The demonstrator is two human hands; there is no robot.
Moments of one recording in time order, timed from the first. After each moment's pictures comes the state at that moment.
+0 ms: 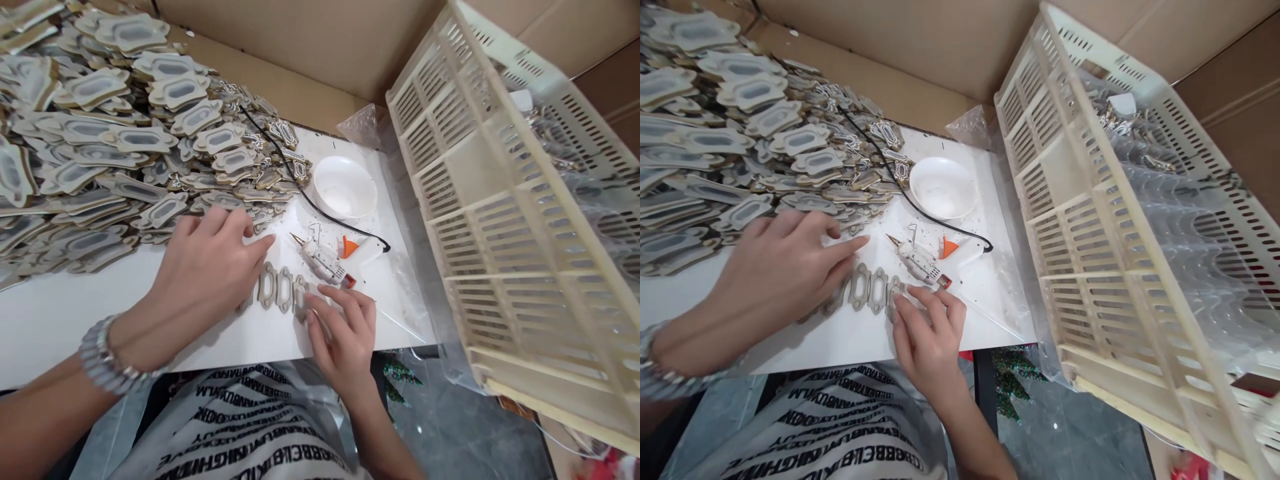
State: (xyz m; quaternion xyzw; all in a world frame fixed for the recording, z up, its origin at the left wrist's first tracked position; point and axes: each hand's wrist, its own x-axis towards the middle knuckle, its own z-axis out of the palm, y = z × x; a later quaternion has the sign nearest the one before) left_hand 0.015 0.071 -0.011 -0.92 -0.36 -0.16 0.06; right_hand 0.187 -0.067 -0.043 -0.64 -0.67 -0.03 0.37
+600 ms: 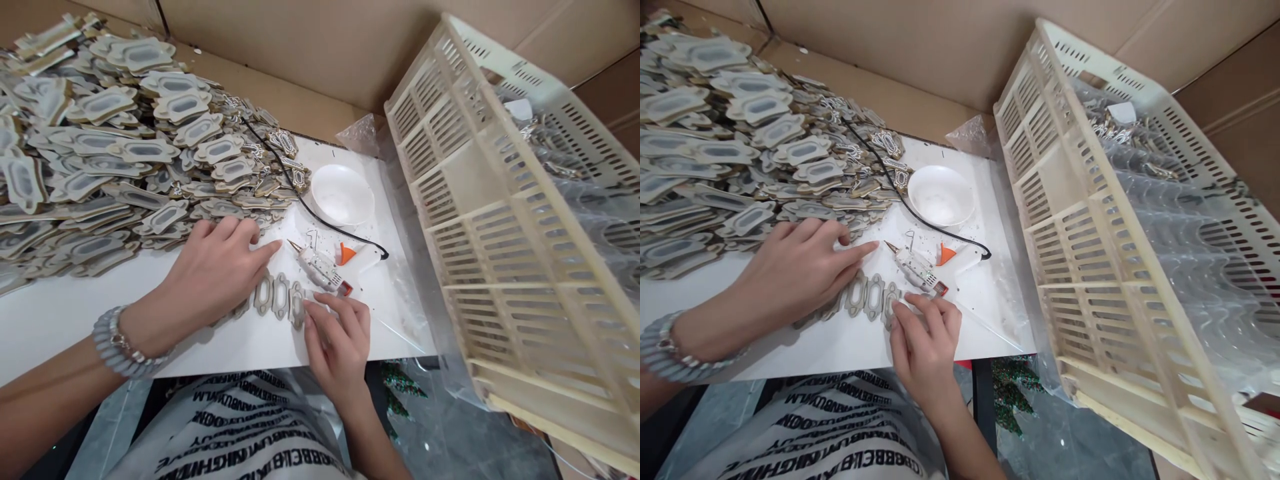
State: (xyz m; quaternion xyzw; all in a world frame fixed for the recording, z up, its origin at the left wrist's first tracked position) left_hand 0.021 0.075 -0.016 -0.93 -0.33 -0.13 0.07; right_hand 0.188 -0.065 -0.047 -0.64 -0.65 -0.01 0.40
